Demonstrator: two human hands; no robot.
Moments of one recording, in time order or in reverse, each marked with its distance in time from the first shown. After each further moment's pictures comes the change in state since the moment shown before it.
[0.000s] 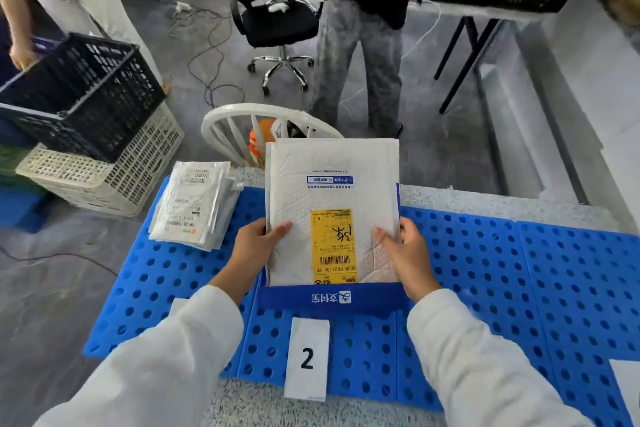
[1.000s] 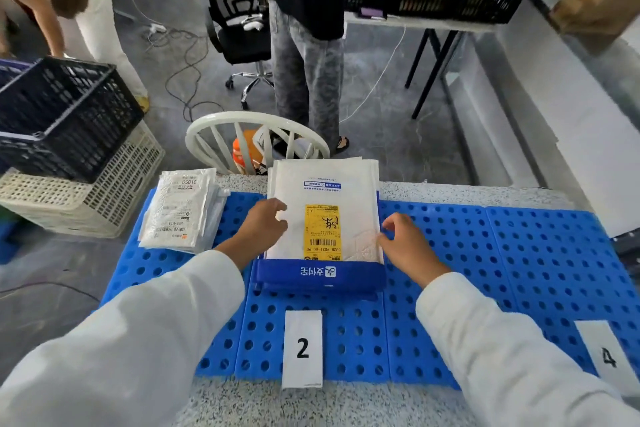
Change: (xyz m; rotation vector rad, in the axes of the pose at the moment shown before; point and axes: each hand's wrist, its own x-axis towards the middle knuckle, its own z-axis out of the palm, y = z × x) left_hand 0.004 0.036 0.011 0.717 -0.154 0.236; right_hand -0.007 0.001 -0.033 -0.699 -0.066 -0.083
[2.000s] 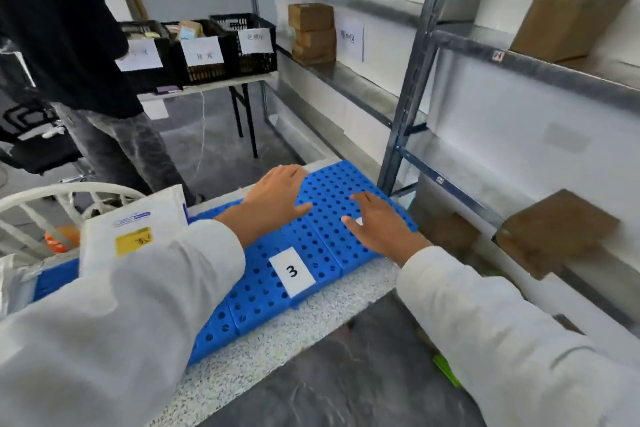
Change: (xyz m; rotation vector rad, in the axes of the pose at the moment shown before) left_hand -0.262 0.288 0.176 0.654 0.021 1.085; right_hand -0.318 0.190 -0.182 -0.259 0.368 0.100
